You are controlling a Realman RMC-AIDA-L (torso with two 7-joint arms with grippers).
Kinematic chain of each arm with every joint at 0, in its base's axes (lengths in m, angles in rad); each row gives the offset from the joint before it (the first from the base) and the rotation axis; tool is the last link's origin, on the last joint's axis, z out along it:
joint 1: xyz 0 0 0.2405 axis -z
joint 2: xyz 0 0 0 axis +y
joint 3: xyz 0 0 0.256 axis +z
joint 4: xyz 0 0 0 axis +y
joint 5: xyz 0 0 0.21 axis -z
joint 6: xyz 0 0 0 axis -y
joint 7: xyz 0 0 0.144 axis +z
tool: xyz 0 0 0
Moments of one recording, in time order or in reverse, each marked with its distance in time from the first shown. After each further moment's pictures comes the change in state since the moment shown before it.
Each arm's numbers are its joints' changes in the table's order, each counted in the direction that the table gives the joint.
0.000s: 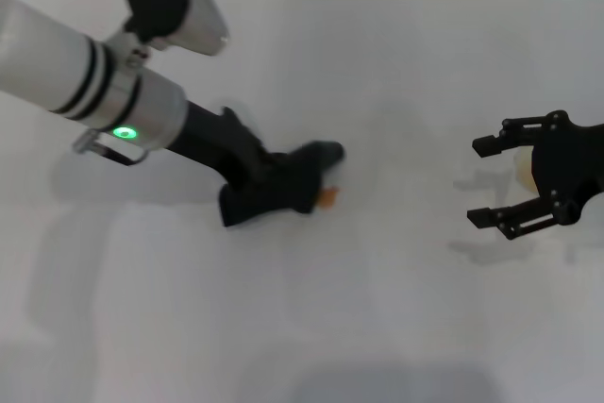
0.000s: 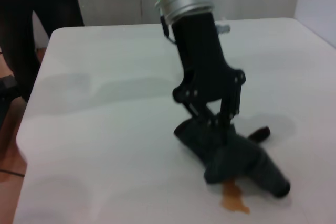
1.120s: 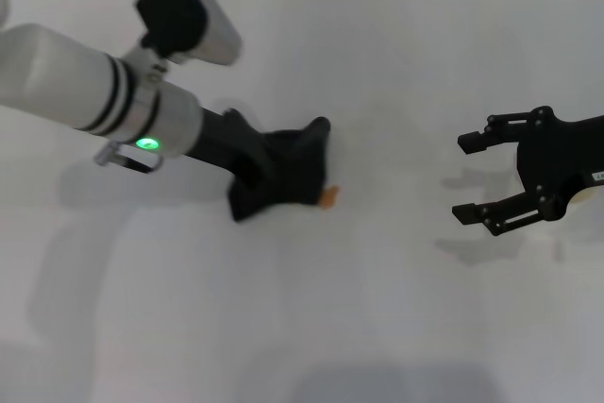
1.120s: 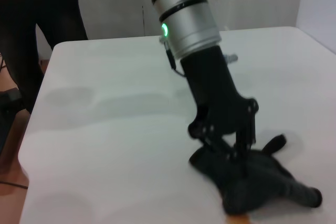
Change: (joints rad) left arm -0.020 -0.001 0.142 -0.056 0.104 0.183 -0.040; right arm -0.021 0.000 -0.020 0.028 -0.027 -0.014 0.018
